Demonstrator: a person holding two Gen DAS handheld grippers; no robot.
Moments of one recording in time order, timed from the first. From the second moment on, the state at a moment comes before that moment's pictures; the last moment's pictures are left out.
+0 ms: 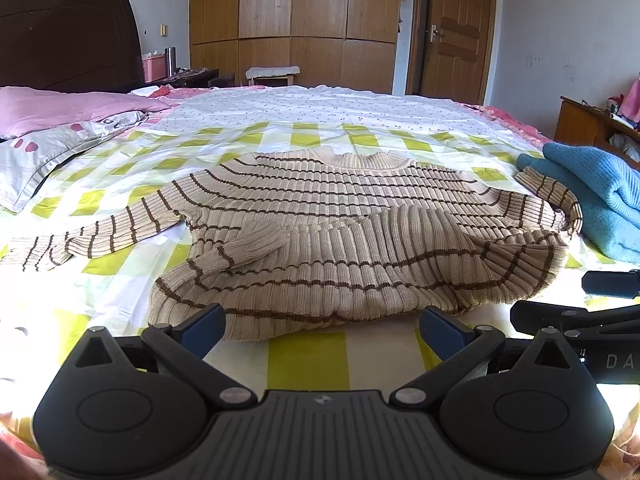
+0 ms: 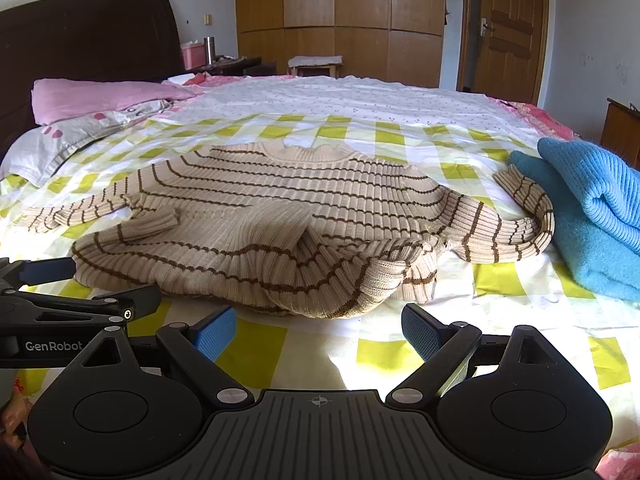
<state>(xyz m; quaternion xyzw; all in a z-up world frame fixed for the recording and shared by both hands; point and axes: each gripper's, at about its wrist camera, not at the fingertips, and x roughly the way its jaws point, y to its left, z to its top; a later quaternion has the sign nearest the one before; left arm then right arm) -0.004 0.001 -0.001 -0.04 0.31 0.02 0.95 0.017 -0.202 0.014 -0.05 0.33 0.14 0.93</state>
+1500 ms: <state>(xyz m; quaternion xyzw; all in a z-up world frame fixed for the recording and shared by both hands) -0.005 -0.001 -0.006 -0.02 0.31 0.03 0.95 0.015 -0.196 0.017 -0.07 0.33 0.13 0.93</state>
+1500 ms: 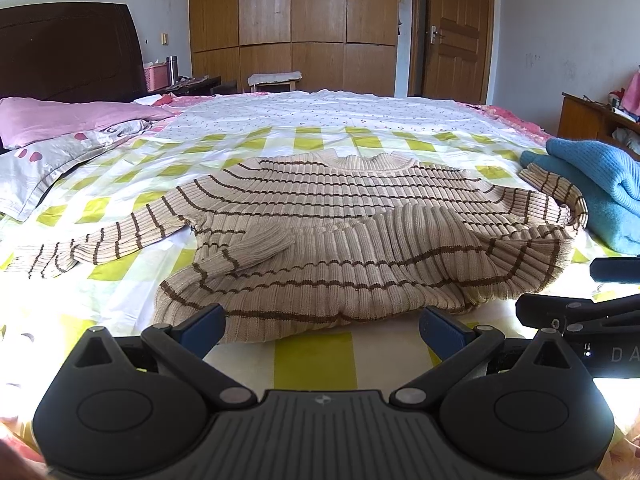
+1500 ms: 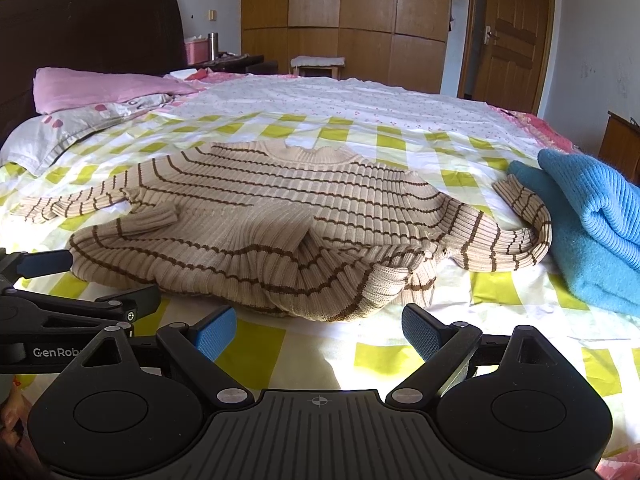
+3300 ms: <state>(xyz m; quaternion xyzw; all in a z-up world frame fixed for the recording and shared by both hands) -0.003 0.000 -0.011 -0.03 0.31 0.04 0.95 0.019 -0.188 0.017 -0.09 0.35 0.12 0.93</state>
